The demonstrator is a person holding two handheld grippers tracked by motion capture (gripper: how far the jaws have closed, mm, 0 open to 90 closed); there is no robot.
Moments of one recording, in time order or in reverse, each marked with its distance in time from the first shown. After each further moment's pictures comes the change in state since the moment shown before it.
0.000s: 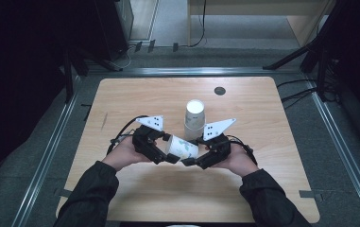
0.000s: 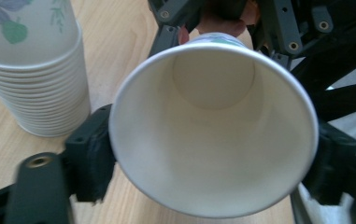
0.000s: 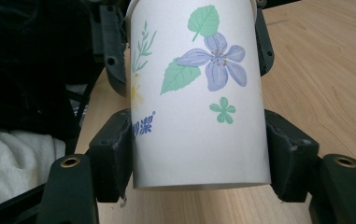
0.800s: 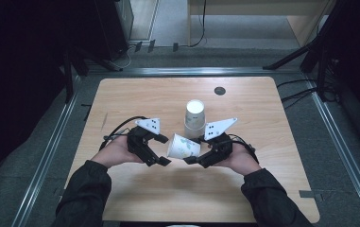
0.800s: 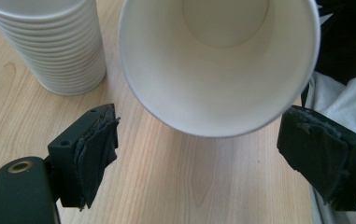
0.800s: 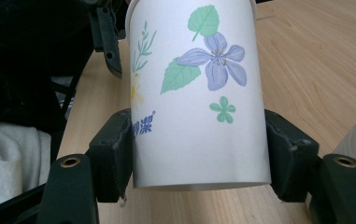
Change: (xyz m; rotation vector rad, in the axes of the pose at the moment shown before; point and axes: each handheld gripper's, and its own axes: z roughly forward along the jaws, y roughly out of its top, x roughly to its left) left arm 0.001 -0.006 -0.008 0.144 0.058 0.038; right arm -0.001 0.001 -0.006 0.026 -0.049 -0.027
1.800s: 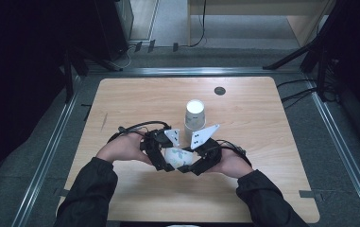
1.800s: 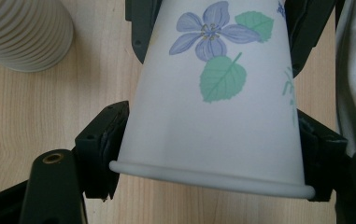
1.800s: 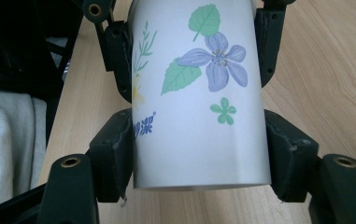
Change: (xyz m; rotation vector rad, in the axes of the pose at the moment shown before) left arm -0.008 0.028 0.035 0.372 0.013 0.169; right arm 0.008 -0.004 0.033 0.161 0.017 -0.036
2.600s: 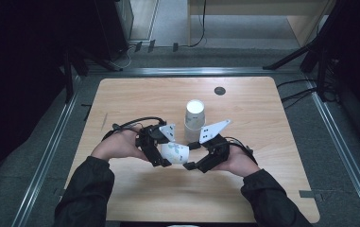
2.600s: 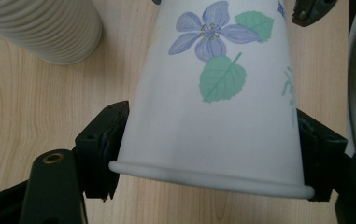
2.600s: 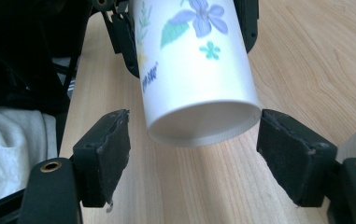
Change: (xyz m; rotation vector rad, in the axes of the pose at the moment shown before) left arm 0.001 -0.004 -0.015 0.011 0.063 -0.014; right arm -0.003 -0.003 -0.021 -0.050 -0.005 0.076
